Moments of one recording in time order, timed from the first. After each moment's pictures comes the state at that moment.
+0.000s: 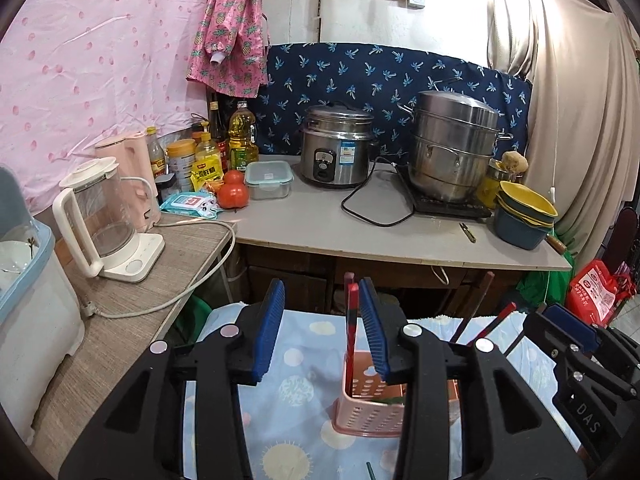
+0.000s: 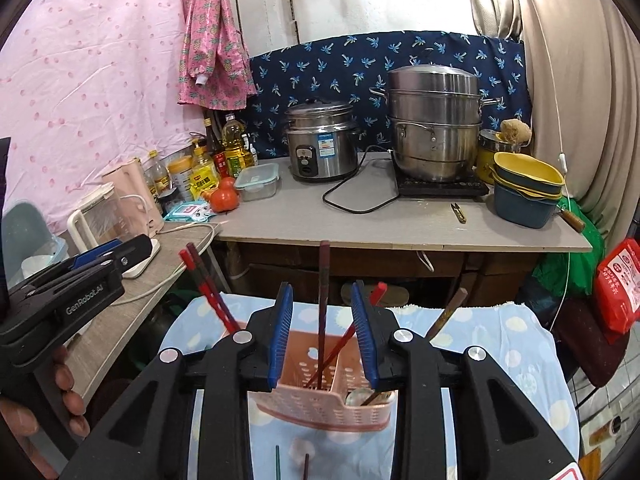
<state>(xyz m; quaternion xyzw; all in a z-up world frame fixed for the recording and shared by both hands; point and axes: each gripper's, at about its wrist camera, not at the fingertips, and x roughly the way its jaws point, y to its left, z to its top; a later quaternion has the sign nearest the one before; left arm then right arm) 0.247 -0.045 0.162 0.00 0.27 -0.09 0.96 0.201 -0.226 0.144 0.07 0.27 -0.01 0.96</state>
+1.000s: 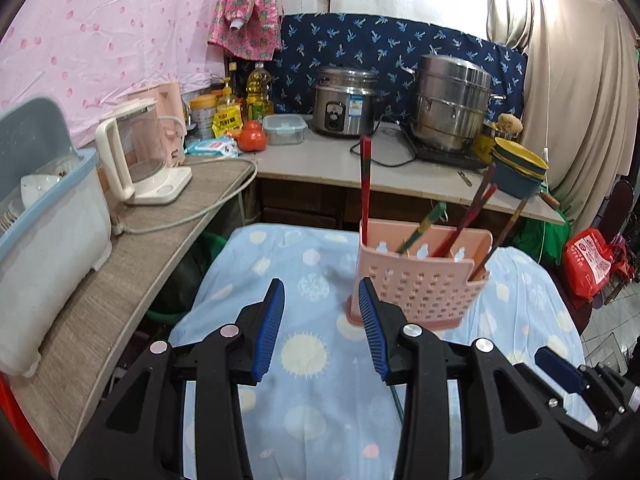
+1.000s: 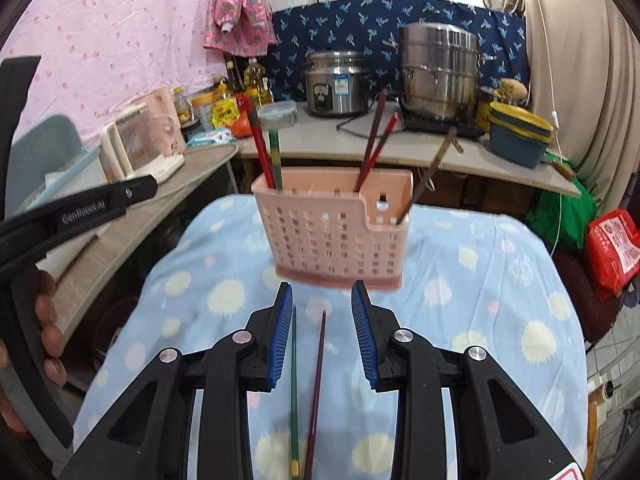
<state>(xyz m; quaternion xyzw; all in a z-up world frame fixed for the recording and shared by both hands) 0.135 -0.009 0.109 0.00 0.32 -0.07 0.94 0.067 -0.182 0.068 0.04 0.35 0.00 0.94</state>
